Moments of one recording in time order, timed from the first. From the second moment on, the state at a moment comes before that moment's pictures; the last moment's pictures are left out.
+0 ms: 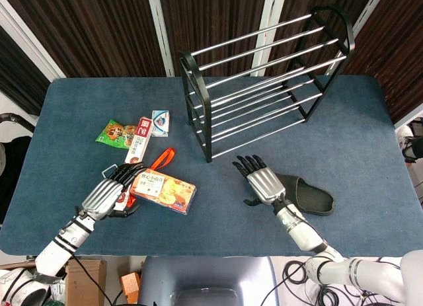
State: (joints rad) left arm -0.53 -1.24 -0.09 -1.59 1.61 1.08 -0.29; right arm 0.67 -1.55 0.15 -1.43 -1.26 0.93 -0.32
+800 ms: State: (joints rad) left arm -0.11 -1.13 0.20 -1.50 1.85 1.58 0.06; right arm 0.38 -1.13 -0.04 -1.62 -1.28 1.12 -0.13
